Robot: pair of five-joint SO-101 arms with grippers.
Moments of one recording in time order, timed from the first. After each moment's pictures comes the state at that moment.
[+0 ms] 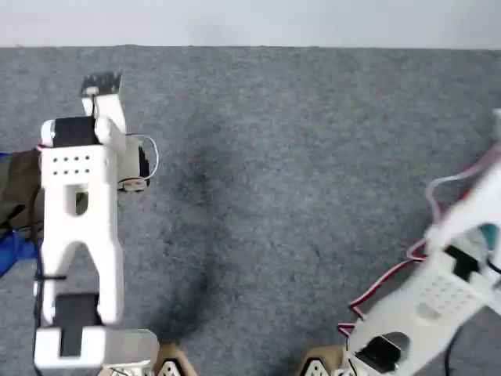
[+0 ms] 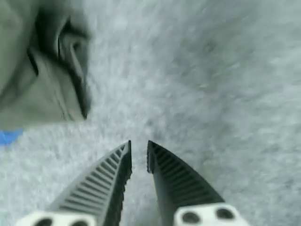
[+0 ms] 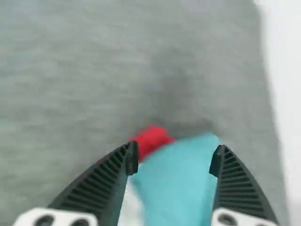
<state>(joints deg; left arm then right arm) -7.2 -3.4 -3.6 98.9 9.4 28.0 26.8 -69.0 100.7 32.7</state>
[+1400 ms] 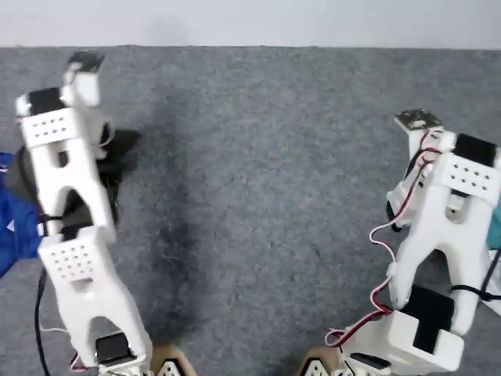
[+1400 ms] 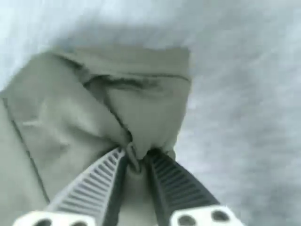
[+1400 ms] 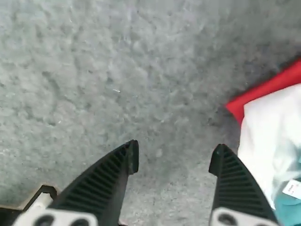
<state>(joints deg) -19.6 41.9 -49.9 98.2 -18.2 20.7 -1.0 3.0 94.9 32.0</state>
